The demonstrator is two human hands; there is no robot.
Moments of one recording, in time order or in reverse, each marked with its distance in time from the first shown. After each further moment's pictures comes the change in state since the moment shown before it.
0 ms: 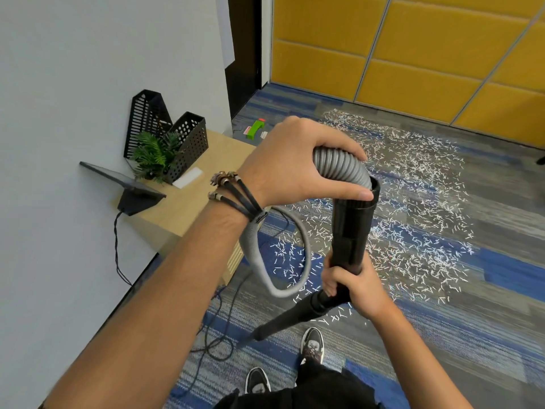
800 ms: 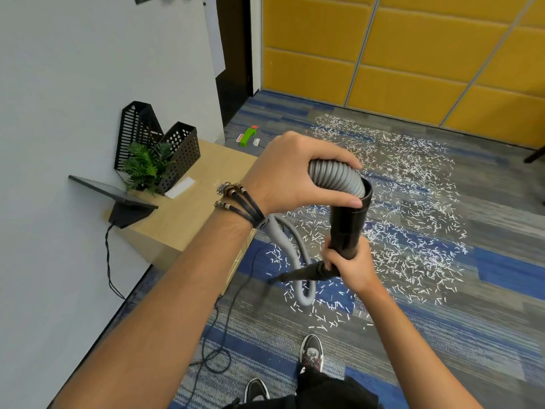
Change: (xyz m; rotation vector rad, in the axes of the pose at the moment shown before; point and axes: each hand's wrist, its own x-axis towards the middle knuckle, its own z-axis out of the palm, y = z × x) left_hand 0.016 -0.015 0.018 -0.010 0.009 0.069; right_hand 0.040 0.011 -0.027 -0.232 0.284 -0.078
